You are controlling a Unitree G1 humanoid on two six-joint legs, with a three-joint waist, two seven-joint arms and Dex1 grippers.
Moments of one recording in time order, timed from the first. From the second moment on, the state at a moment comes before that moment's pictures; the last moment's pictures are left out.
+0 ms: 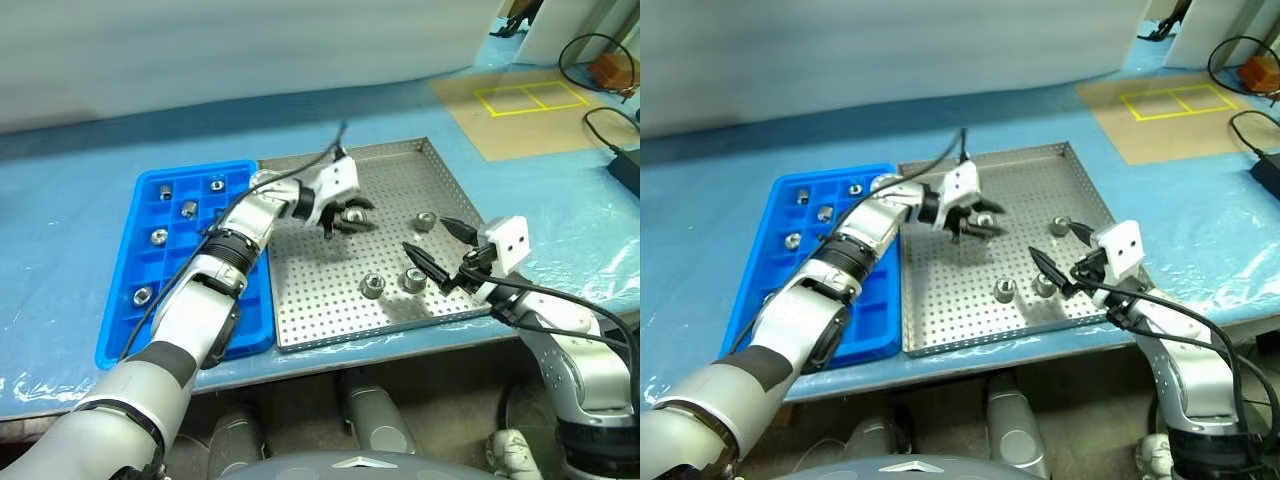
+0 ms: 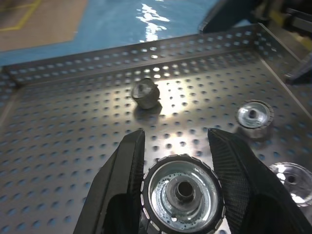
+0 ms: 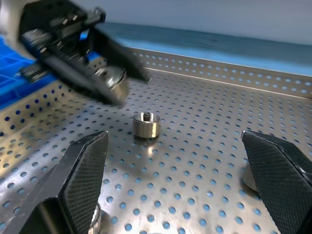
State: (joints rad) left arm -1.05 0.14 -0.19 0.77 -0.01 0.03 -1.08; right arm -0.04 -0.52 -0.18 -0.41 0.42 0.42 0.62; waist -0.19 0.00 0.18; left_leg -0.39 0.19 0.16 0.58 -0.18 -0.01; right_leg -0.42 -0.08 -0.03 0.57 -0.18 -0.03
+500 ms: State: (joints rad) left arm -0.48 0.19 0.07 -0.05 0.01 0.36 -0.39; right arm -0.42 -0.46 0.03 0.01 0.38 0.33 0.88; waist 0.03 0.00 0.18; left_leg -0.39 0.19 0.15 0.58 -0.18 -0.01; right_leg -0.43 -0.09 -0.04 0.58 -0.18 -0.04
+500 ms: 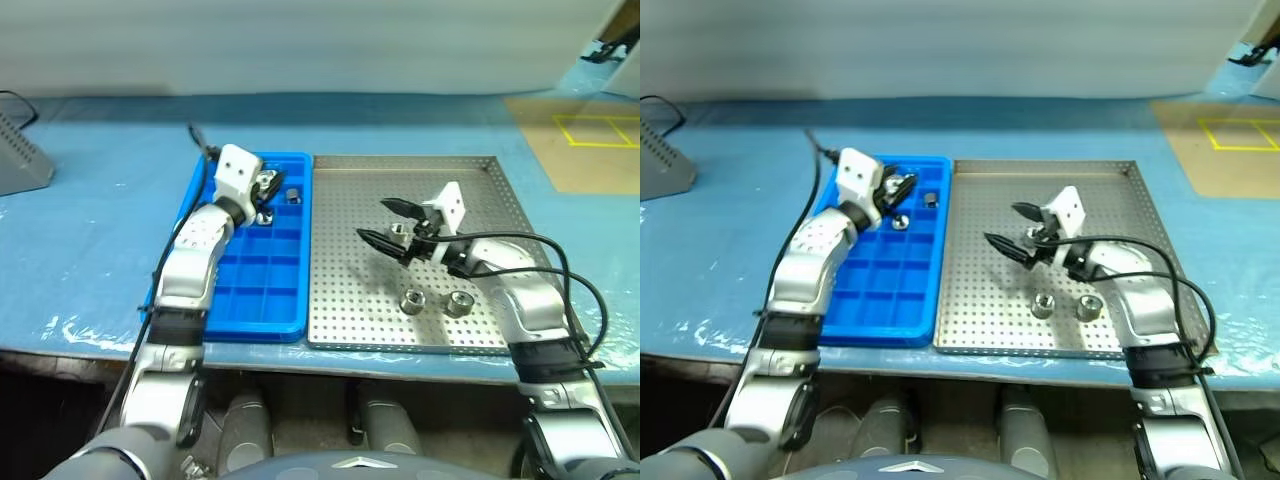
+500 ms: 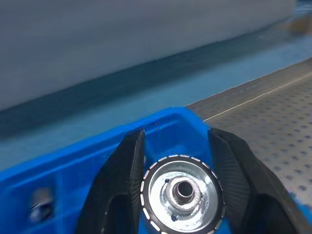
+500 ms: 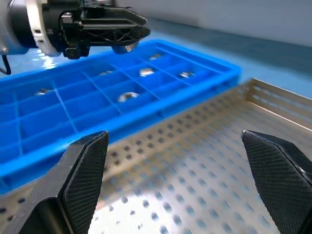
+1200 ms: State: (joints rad) left arm -0.29 0.19 0.08 -0.19 -0.07 0.52 -0.28; right arm -0.51 -0.42 0.09 0.15 0.35 0.28 0.95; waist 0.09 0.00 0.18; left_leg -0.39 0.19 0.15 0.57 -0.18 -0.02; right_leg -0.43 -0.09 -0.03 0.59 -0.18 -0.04
